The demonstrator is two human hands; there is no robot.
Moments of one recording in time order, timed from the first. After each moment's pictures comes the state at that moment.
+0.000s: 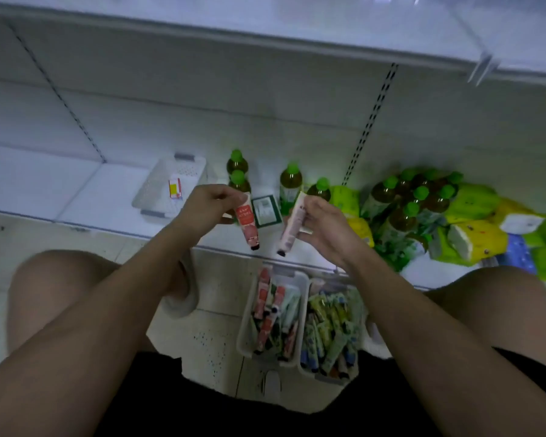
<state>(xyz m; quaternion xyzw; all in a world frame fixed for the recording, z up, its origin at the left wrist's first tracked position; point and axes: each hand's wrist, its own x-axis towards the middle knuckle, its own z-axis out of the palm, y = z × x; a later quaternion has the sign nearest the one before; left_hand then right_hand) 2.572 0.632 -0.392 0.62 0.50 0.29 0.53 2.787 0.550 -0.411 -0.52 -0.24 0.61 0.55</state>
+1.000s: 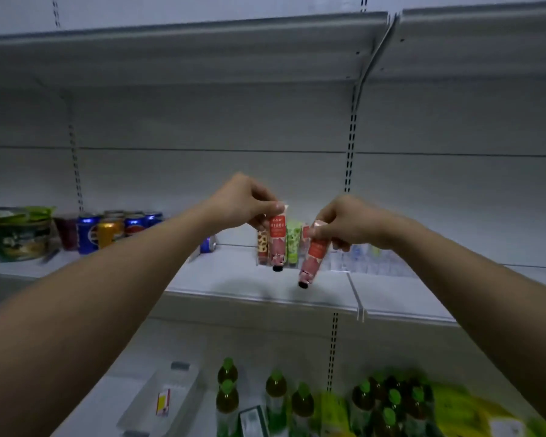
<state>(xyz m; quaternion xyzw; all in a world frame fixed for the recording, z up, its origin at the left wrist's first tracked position) 2.637 0.593 0.014 0.84 0.32 0.35 0.25 2.840 0.513 0.004 -0.66 -0.70 0.10 0.28</state>
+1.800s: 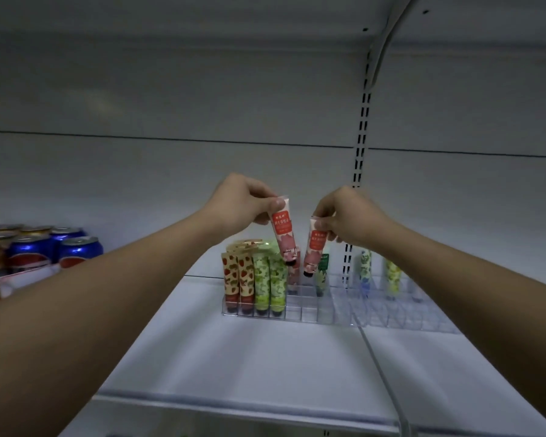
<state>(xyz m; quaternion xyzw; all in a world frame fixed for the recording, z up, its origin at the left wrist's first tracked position) 2.741 0.778 0.004 0.80 0.29 0.44 0.29 2.938 0.711 0.000 -0.69 -0.66 -0.10 0.28</state>
